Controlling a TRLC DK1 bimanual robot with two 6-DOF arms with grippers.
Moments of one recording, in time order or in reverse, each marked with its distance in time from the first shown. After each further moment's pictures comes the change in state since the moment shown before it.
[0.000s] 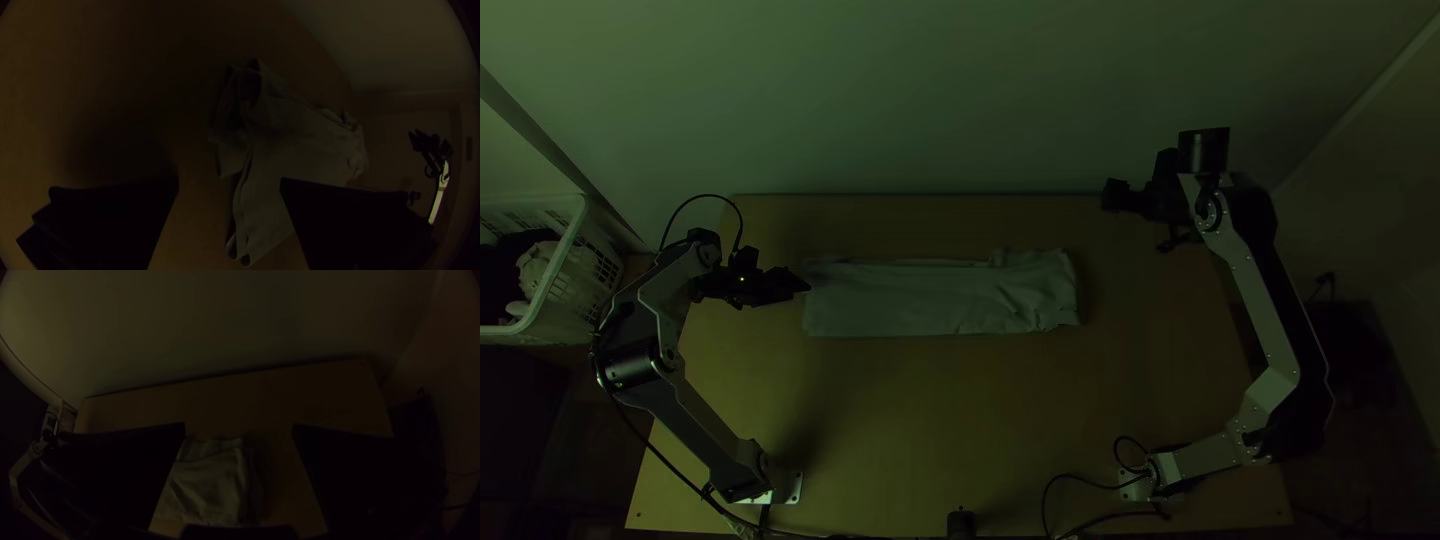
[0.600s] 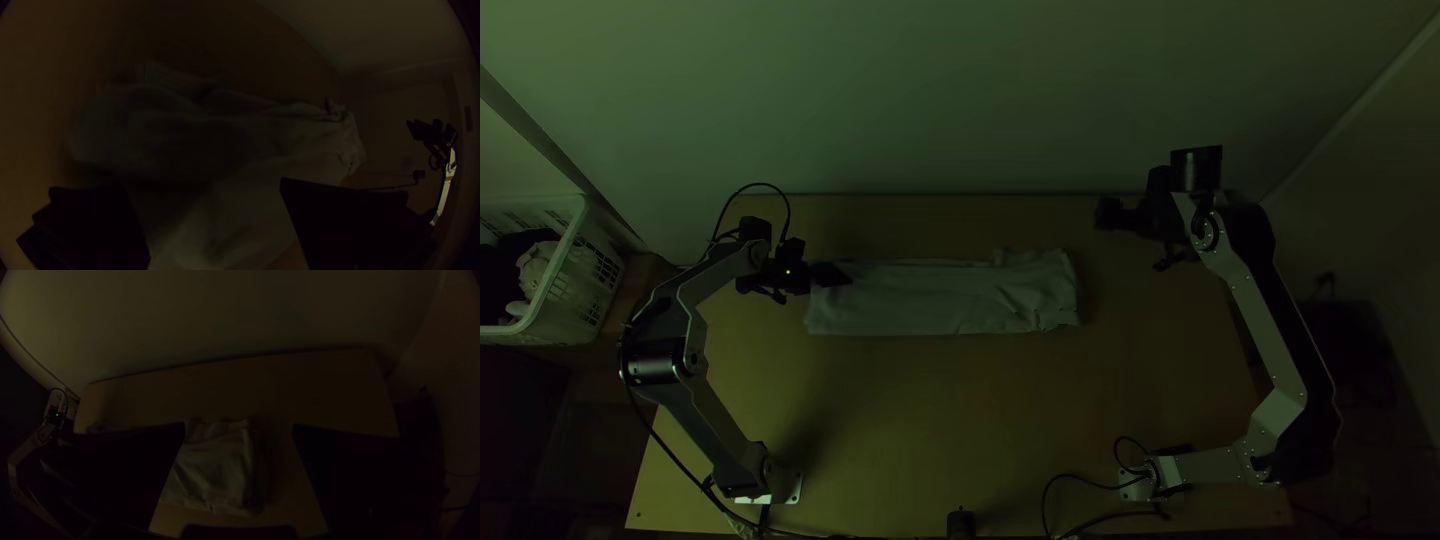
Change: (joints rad) left arm -0.248 -0.012 -0.052 0.235 0.019 -0.182; right arm 0.043 -0.085 -0.110 -0.001 0.000 0.003
